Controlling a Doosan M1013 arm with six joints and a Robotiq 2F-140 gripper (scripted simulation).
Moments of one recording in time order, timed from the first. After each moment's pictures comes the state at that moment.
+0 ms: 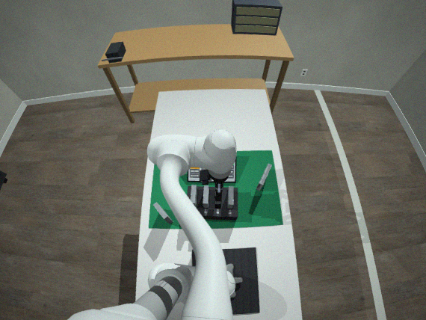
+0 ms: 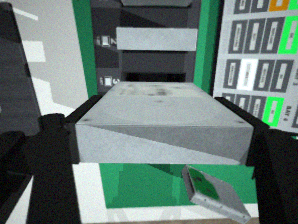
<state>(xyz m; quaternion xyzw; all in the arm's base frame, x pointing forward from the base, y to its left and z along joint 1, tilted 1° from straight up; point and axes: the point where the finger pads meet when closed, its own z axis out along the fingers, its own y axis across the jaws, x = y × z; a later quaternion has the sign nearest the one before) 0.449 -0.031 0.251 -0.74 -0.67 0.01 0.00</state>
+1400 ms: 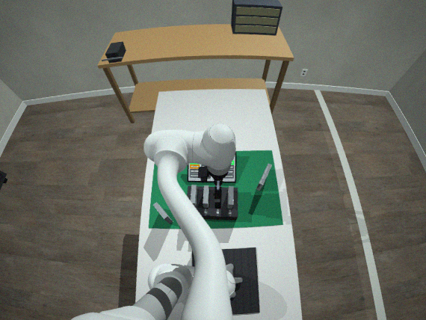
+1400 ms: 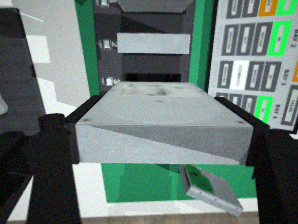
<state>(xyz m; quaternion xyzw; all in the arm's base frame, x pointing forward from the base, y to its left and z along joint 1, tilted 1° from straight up) 0.453 -0.027 0.275 -0.74 -0.67 0.01 0.00</state>
